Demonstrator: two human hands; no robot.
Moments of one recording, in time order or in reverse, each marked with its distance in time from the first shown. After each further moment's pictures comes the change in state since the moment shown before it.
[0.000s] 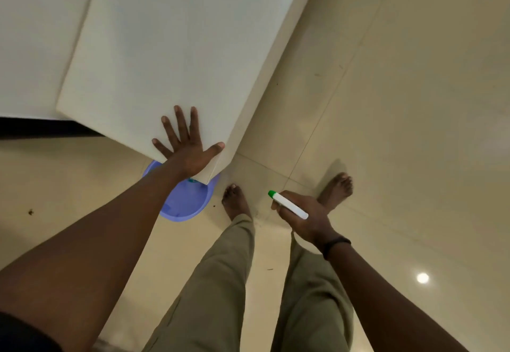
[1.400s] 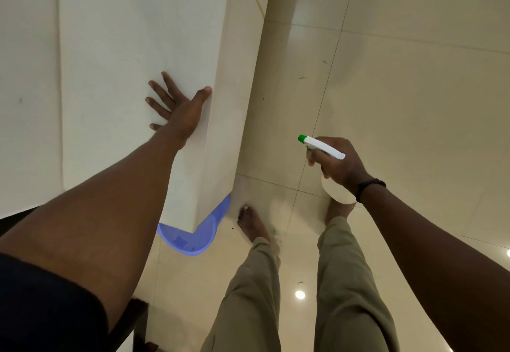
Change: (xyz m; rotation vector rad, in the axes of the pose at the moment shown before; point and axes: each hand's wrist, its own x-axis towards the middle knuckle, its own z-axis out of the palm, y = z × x) left_hand 0.097 0.189 -0.090 -0.274 0.155 -0.126; right_hand 0.110 0.063 -0.169 0.306 0.240 0.072
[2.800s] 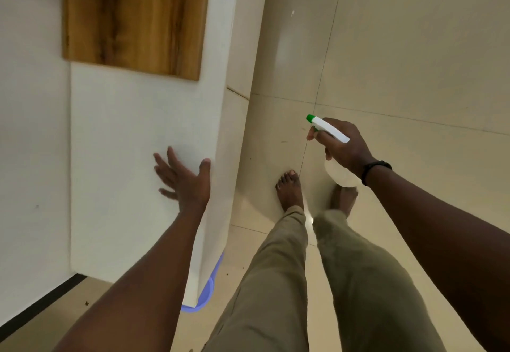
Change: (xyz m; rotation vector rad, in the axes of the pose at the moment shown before) left_hand 0.026 0.086 -0.005 -0.098 0.225 -0.043; right_hand 0.157 -0.136 -0.154 -0.020 0.106 -0.020
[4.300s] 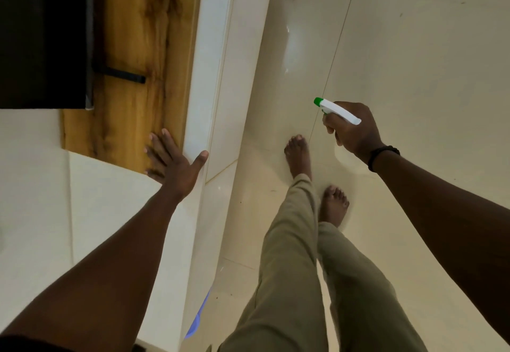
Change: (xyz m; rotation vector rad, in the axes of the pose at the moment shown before) left_hand 0.135 0.242 0.004 0.397 -0.051 0.059; right_hand 0.240 -0.077 -0.168 -0.027 0.024 0.027
